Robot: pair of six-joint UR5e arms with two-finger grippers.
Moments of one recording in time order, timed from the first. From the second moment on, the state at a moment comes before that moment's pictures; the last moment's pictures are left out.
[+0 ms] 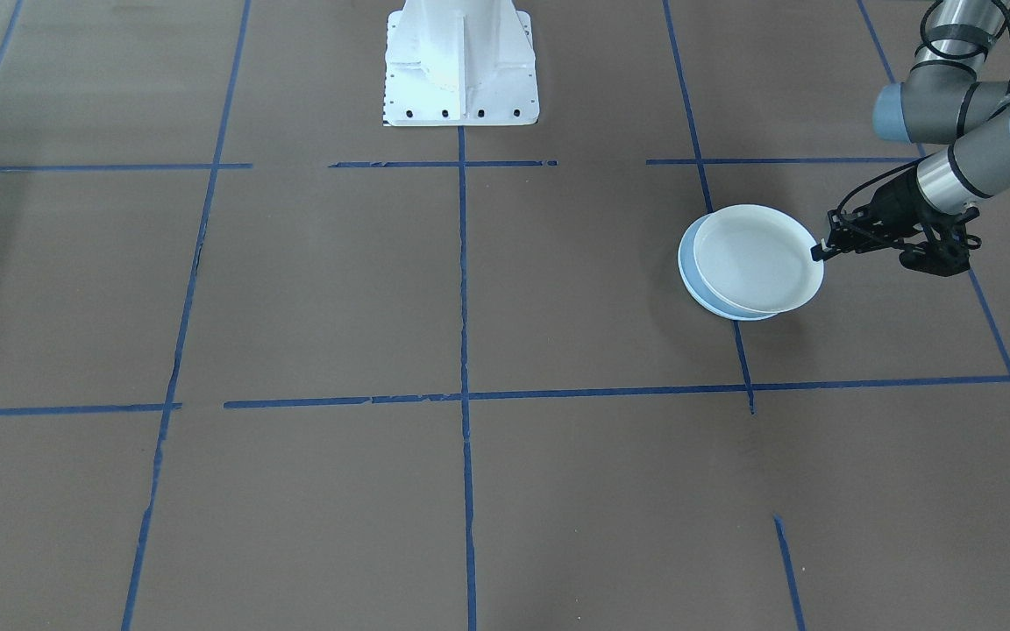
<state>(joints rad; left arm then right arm) -0.98 -1.56 -1.60 -2.37 -2.46 -0.93 1.56 -1.69 1.73 -1.64 2.31 0.06</state>
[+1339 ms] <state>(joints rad) -0.99 -1.55 -1.61 -2.36 -2.47 -0.91 1.56 -1.69 1.73 -1.64 2.31 0.06</state>
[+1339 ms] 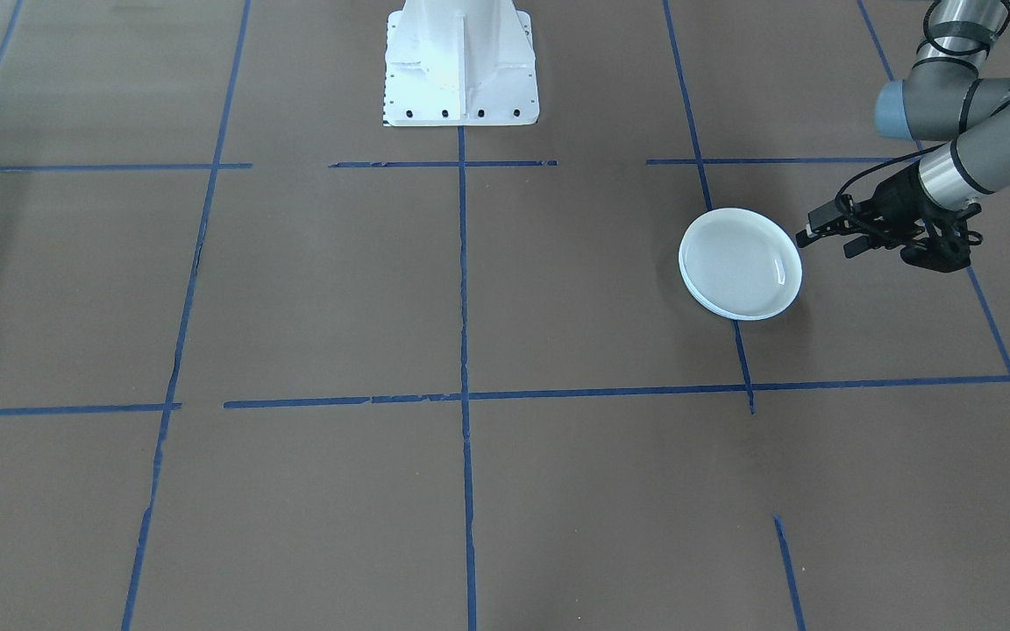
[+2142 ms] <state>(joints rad) -1.22 -1.51 -1.61 -2.01 -2.48 -0.18 1.56 -1.69 1.73 -1.64 2.31 0.06</state>
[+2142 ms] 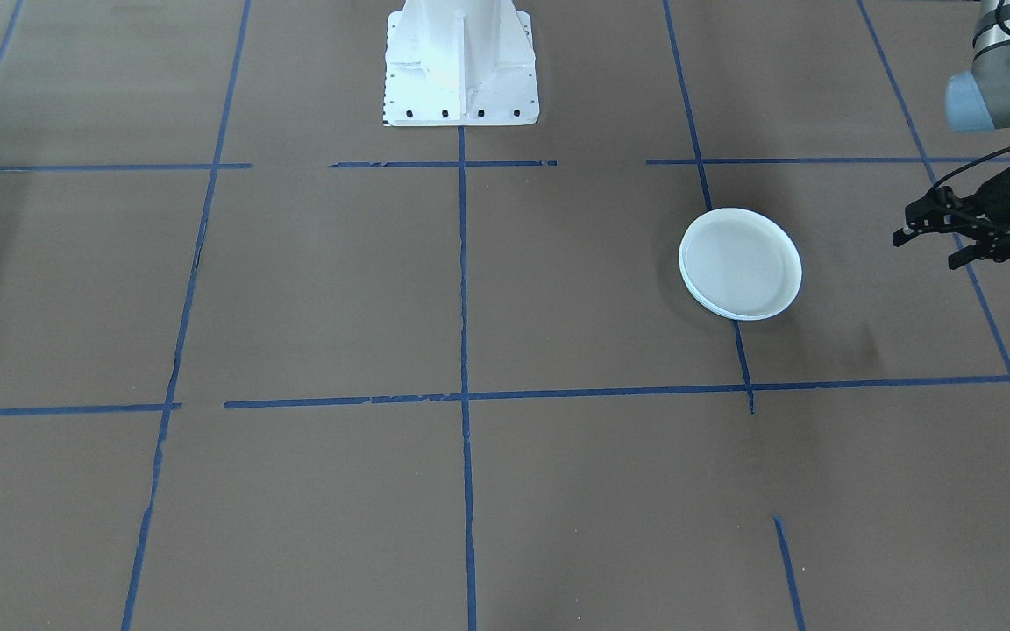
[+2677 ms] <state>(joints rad) -1.44 -1.55 -1.61 -1.66 -2.34 0.09 1.56 -1.69 1.73 -1.64 2.31 0.06</state>
